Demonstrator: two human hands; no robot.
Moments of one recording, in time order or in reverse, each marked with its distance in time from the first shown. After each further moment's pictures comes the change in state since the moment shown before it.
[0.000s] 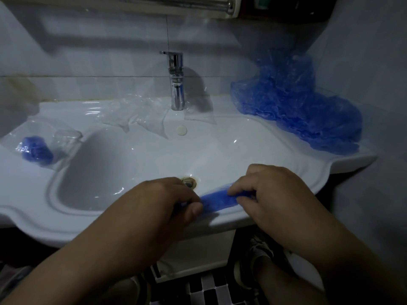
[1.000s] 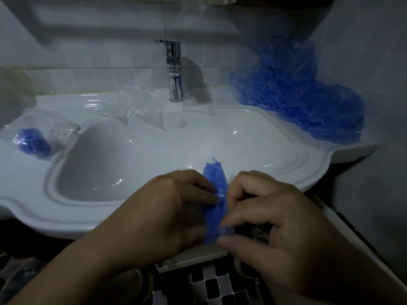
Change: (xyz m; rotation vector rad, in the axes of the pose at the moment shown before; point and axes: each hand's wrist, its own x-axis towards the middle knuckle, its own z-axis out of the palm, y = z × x) left_hand -0.004 0.014 0.007 -0.186 -0.004 0.298; right_hand -0.042 -0.005 0.010 0.503 0.128 -0.422
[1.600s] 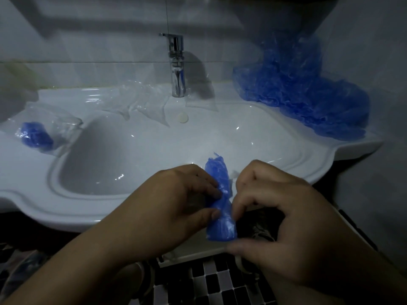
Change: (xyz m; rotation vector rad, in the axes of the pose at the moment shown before) left_hand -0.002 0.012 0.000 -0.071 0.030 -0.148; right_hand -0.003 0.003 -0.002 -0.005 0.053 0.041
